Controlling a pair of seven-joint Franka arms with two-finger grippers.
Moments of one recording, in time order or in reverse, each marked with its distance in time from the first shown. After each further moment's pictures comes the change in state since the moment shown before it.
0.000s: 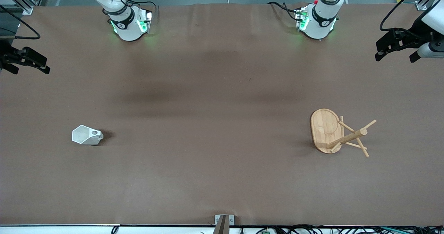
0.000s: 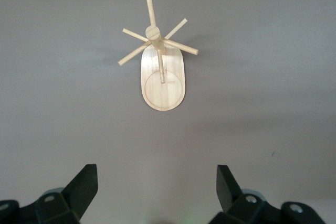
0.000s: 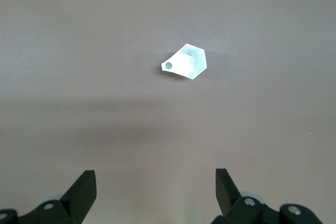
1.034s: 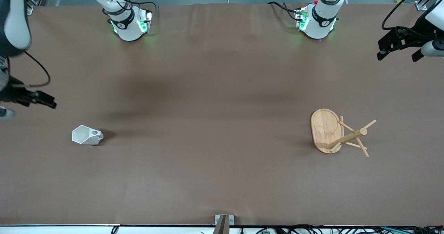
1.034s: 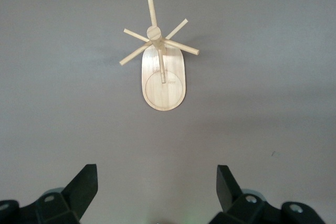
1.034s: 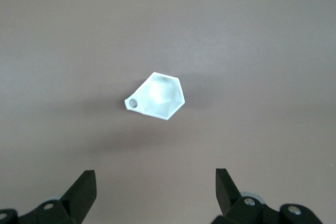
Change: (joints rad) left arm 0.000 0.001 0.002 0.005 0.000 -0.007 0.002; right arm -0.094 0.214 -0.010 -0.175 -0.001 0.405 -0.009
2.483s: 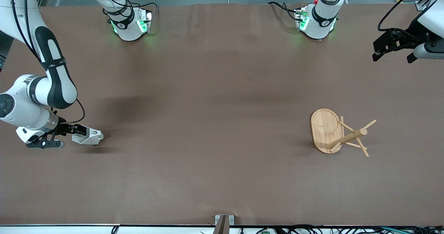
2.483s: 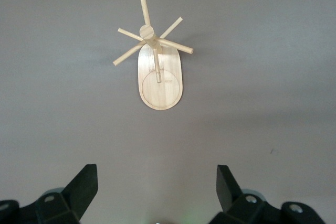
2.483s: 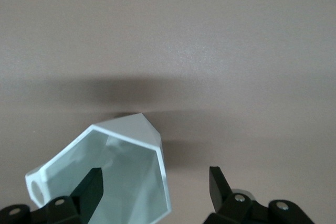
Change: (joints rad) left arm -0.006 0.009 -0.011 0.000 0.000 0.000 0.000; right arm -0.051 0.356 0.008 -0.062 0.000 0.427 -0.136
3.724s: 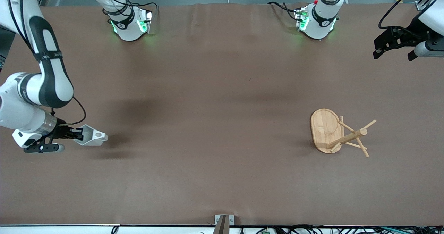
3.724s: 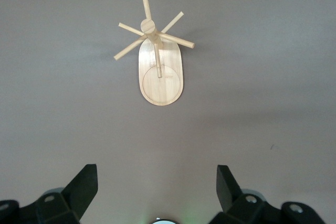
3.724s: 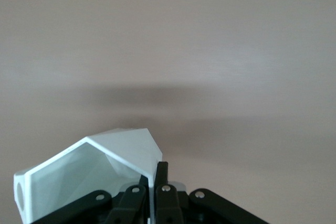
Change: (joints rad) left arm 0.002 -0.004 0.001 0.005 0.000 -0.023 0.000; right arm 0.017 -0.106 0.099 0.088 0.200 -0.185 -0.002
